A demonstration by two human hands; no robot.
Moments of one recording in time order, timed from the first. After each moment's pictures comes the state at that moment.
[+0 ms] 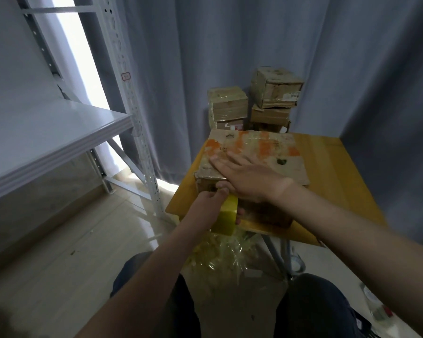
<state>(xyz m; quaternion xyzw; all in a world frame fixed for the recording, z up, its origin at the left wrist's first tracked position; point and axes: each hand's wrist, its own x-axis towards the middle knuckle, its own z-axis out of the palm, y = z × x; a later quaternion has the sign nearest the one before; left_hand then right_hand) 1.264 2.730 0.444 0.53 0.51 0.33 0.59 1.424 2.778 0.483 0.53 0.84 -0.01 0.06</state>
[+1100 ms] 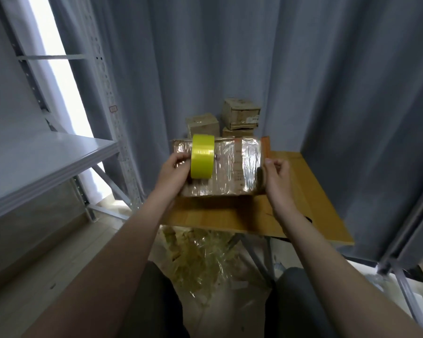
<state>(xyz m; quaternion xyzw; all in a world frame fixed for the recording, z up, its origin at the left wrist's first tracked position) 1.245 2.744 0.511 0.58 0.46 0.48 0.47 1.476 2.675 0.484 0.62 0.39 -0.25 -0.63</state>
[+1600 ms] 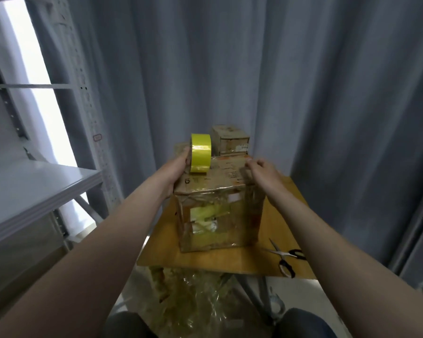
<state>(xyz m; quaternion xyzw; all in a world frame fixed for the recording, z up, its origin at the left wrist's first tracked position) 1.290 2.822 0.587 0.57 0.46 0.37 0.57 1.513 2.755 0.557 0.70 0.48 -0.20 -0.50</state>
